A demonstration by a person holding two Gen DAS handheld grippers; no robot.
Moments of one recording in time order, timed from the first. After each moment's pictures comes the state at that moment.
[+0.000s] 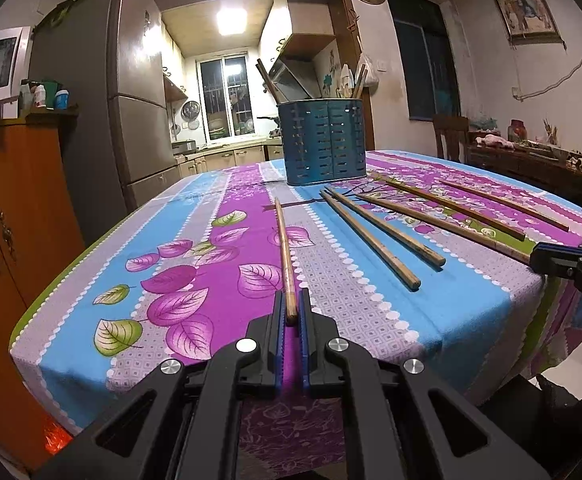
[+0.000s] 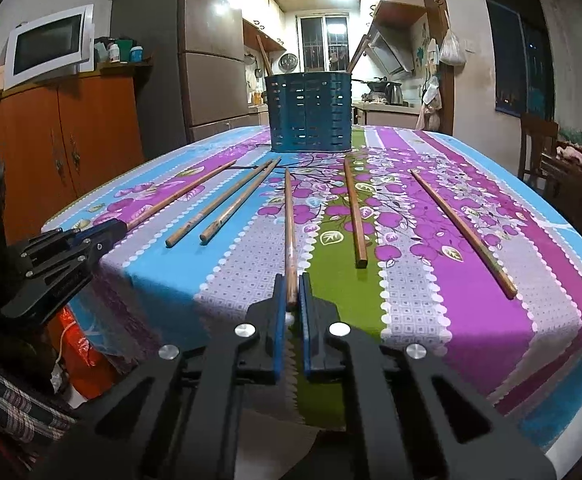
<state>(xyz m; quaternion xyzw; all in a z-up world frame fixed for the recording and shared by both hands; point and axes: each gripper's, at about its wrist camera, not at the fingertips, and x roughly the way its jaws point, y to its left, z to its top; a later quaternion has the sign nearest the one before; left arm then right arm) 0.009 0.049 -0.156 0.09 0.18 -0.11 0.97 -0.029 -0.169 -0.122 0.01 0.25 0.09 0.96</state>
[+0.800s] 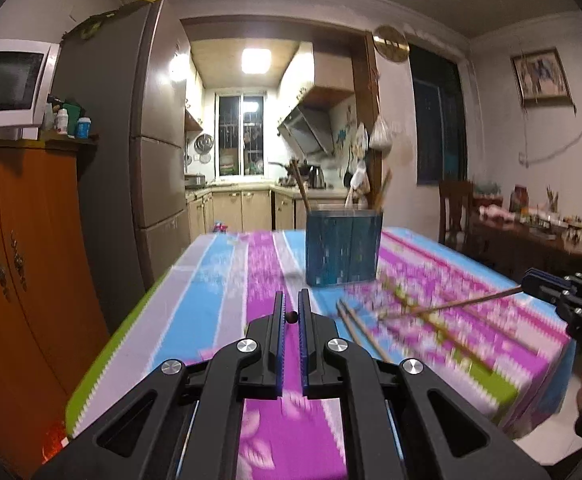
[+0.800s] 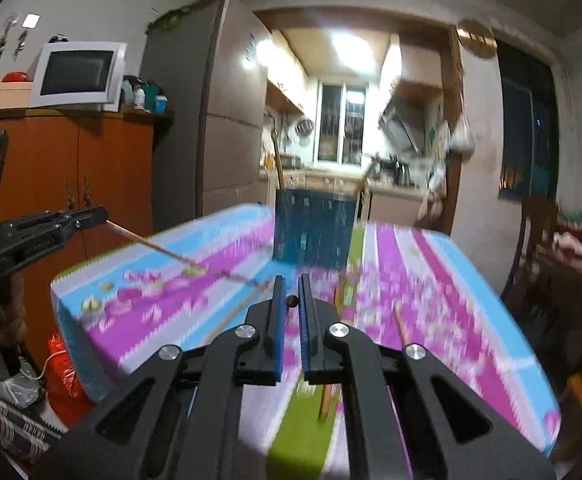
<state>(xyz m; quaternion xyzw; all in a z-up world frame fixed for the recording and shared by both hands) 0.011 0.084 -0.026 0.02 0.11 -0.12 0.99 -0.024 -0.174 -0.020 -0.06 0.11 0.11 0.99</state>
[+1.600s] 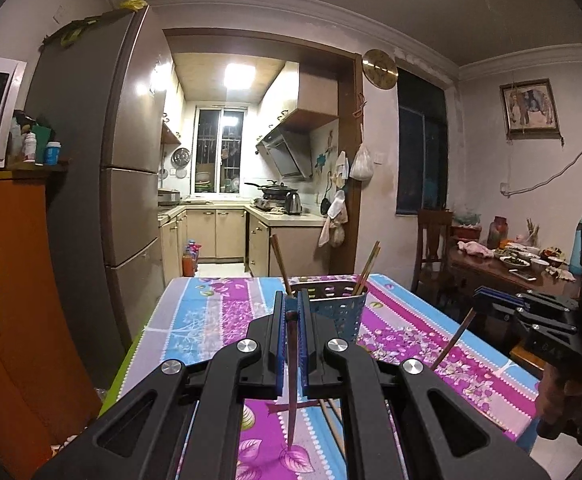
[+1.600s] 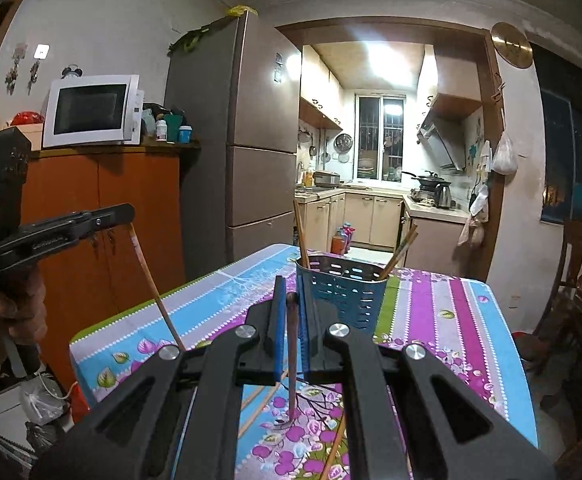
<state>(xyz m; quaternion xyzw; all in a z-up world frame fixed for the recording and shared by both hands) 0.071 0.078 0.073 0.00 0.09 -0.17 0.98 0.052 -0.186 0.071 -0.04 0.10 0.19 0.98</state>
